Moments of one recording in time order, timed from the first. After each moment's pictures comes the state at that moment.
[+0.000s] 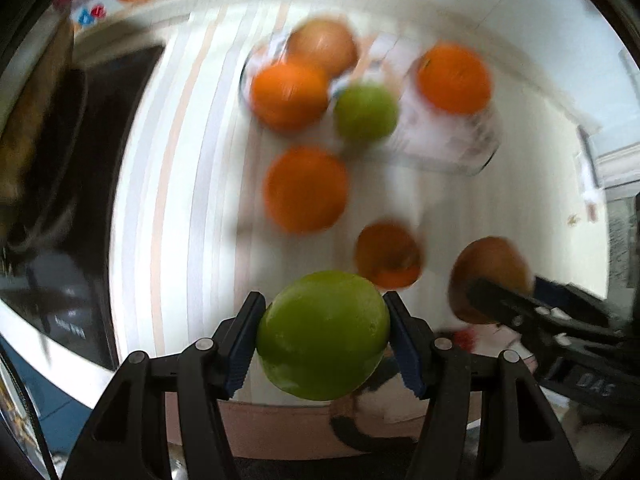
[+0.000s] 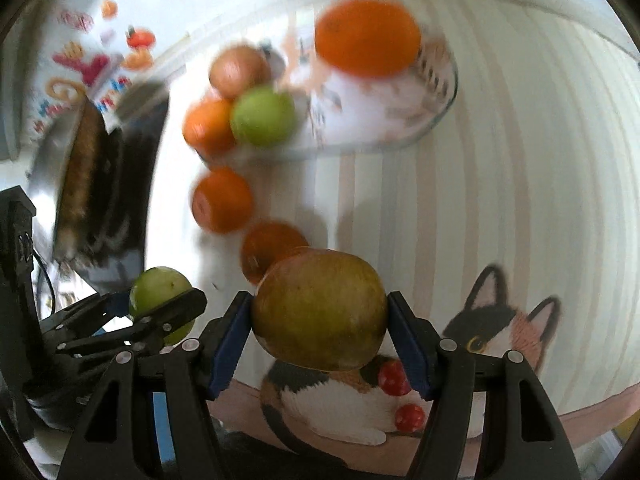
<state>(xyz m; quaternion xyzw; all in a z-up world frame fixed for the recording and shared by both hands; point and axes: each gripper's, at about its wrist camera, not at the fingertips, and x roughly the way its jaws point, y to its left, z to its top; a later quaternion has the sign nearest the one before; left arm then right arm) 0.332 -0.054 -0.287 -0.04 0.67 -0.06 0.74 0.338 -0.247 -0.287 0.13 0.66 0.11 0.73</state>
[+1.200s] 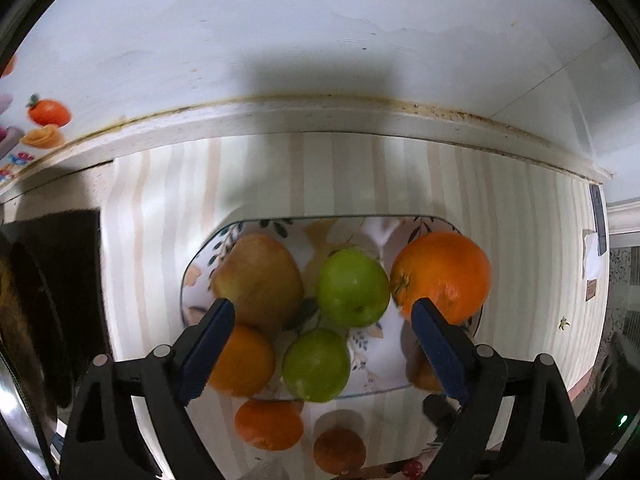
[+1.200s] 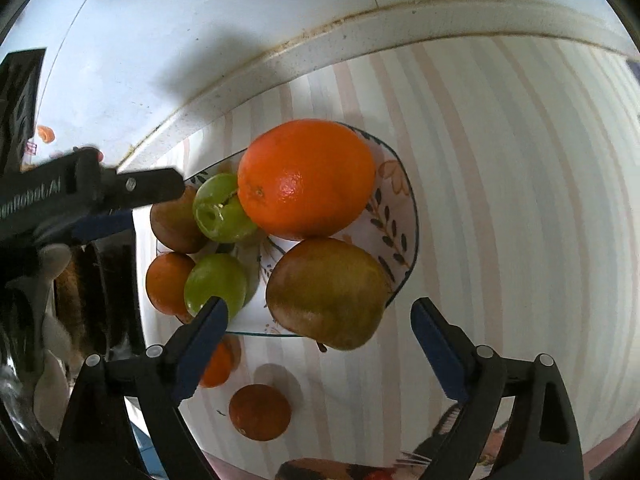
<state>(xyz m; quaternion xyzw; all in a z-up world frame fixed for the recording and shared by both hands) 0.518 -0.104 -0.281 0.00 0.68 -0.07 0.73 0.446 -0.286 -0.298 0.19 0.64 0.04 0.75</state>
